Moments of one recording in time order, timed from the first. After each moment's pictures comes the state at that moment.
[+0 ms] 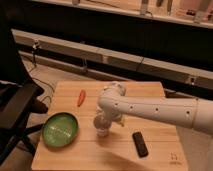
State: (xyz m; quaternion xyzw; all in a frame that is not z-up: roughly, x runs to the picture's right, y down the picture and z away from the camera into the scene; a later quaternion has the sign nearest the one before) arm 0.047 0.181 0.774 -0.24 -0.18 -0.59 0.75
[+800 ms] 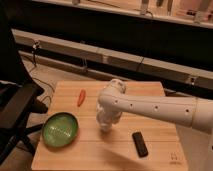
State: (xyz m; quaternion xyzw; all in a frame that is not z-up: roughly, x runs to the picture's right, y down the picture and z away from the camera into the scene) arm 0.047 0.157 0.767 -0.24 -0.18 -0.59 0.75
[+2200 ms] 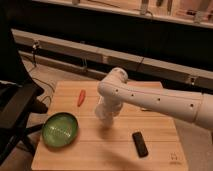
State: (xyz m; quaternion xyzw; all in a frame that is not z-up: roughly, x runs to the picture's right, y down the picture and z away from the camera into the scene) arm 0.047 0.126 0.749 -0.24 -0.18 -0.59 0.75
